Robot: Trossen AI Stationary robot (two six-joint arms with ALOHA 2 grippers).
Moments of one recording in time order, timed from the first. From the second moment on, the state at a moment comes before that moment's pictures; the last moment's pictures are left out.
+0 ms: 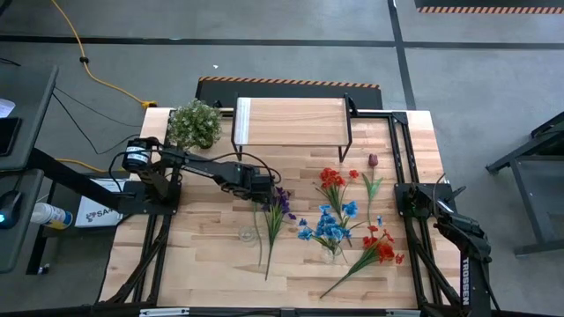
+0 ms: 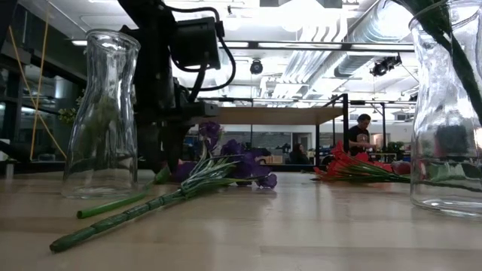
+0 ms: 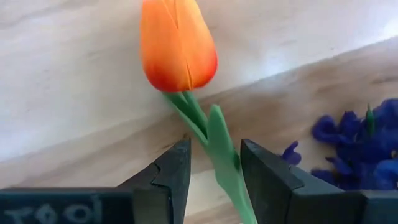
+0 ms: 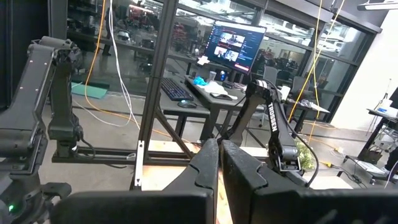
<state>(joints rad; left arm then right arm) -0.02 1.75 1.05 -0.69 -0.17 -1.27 1.28 2.15 2.28 0.36 1.57 -0.67</state>
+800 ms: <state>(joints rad) -0.01 1.77 1.05 -0.67 -0.18 -1.25 1.28 2.15 2.28 0.36 1.57 -0.67</state>
